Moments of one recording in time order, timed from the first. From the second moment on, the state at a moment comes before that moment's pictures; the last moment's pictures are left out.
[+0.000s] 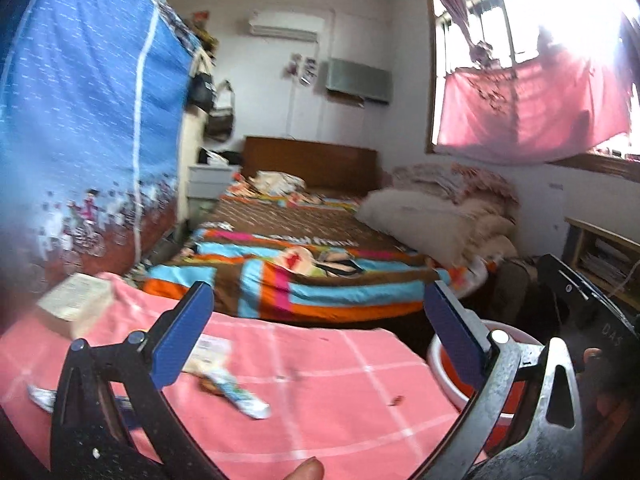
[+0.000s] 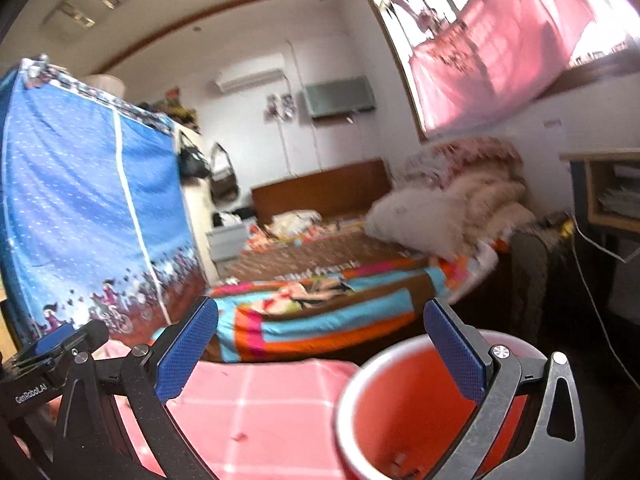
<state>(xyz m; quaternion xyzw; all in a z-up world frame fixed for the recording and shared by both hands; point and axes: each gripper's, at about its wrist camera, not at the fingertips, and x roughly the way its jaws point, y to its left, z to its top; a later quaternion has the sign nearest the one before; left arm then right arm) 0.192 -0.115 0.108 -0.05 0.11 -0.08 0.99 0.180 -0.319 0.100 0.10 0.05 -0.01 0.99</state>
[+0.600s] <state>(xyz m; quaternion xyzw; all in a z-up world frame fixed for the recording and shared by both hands) 0.115 0.008 0.103 -0.03 0.03 0.07 1.00 0.164 -0.199 0.100 0.03 -0.05 0.13 0.99</state>
